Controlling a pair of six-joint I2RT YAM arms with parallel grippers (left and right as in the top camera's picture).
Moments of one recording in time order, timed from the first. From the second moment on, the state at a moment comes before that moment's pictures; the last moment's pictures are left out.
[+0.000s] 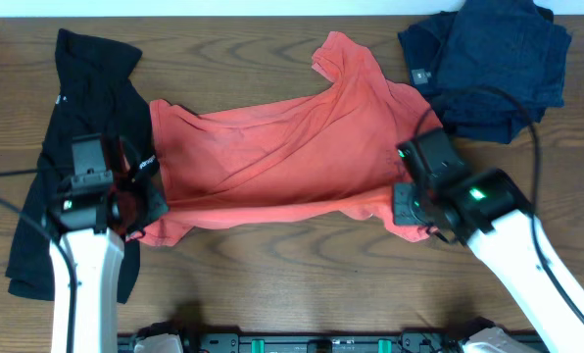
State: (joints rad) left arm 0.17 1.19 1.00 -1.05 -0.03 -0.37; right arm 0.47 1.31 1.14 -1.12 0.12 0.45
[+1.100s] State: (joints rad) left arm -0.02 1.58 1.00 -0.65 0.05 -0.33; right arm 0.21 1.70 1.14 -0.69 0.16 0.22
